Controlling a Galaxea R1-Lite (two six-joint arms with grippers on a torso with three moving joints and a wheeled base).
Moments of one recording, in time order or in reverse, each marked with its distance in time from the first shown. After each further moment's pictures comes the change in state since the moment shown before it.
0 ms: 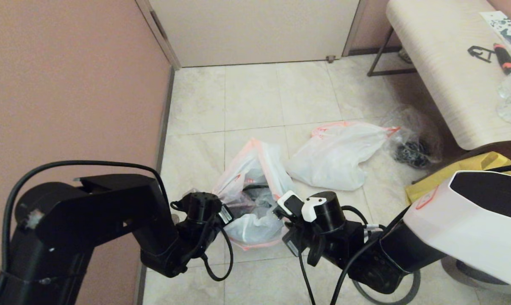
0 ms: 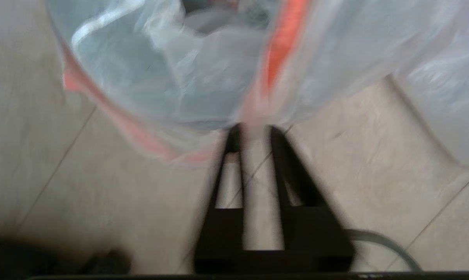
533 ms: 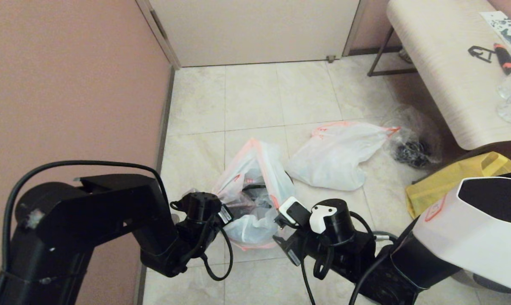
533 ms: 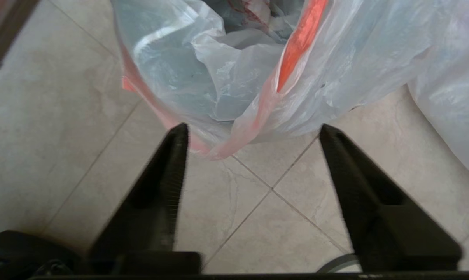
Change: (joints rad) left arm 0.001 0.001 -0.001 0.000 0.000 0.000; right arm 0.026 -0.041 0.120 -0.137 0.079 -0.001
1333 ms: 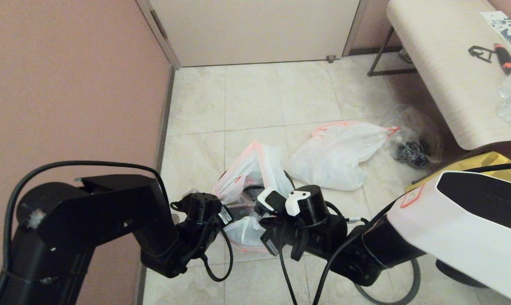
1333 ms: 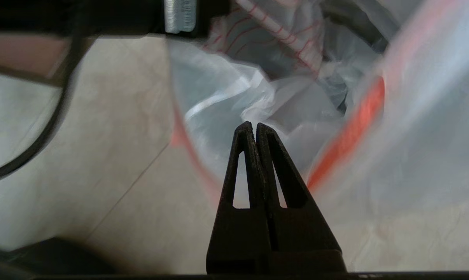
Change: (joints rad) left arm -0.001 0.003 0.003 -0.002 0.000 0.002; right arm 0.018 0.079 -0.256 0.182 0.135 0.033
